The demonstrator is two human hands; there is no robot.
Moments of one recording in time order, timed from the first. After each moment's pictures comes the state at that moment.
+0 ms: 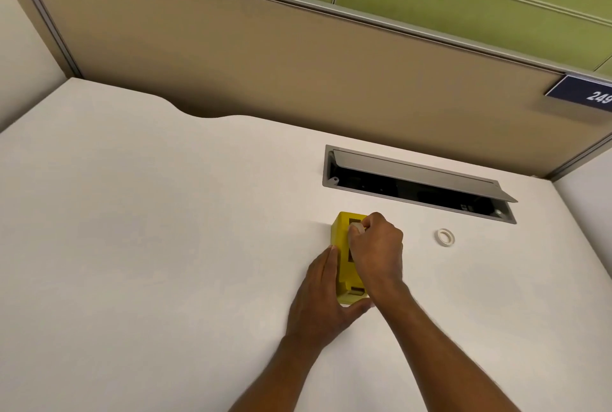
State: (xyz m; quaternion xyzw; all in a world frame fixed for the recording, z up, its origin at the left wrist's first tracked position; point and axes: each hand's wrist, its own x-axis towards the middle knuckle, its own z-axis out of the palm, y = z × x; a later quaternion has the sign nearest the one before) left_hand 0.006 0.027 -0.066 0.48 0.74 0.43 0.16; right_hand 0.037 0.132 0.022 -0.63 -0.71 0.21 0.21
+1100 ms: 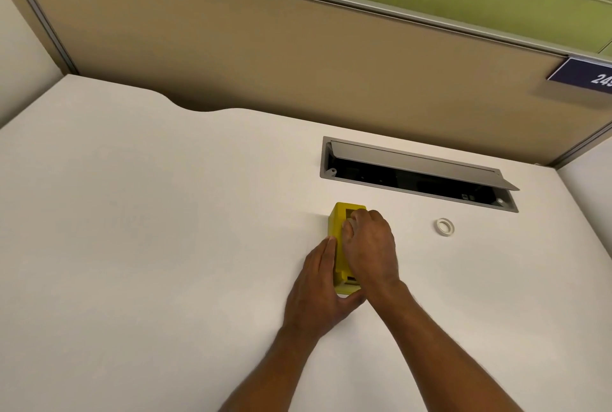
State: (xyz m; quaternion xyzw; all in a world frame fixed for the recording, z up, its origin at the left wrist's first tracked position) left_hand 0.008 0.026 -0.058 0.49 0.73 0.45 0.15; right_hand 0.049 0.127 0.012 -0.53 -0.82 0.13 0.17
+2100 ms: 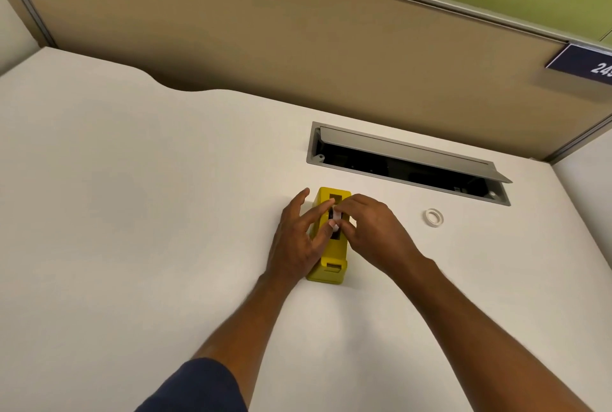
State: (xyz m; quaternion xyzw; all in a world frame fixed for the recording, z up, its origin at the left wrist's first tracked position) left_hand -0.023 0.080 -0.065 0.45 0.71 0.51 0.18; right_hand 0.091 0.156 0.035 -0.32 -0.93 0.15 0.07
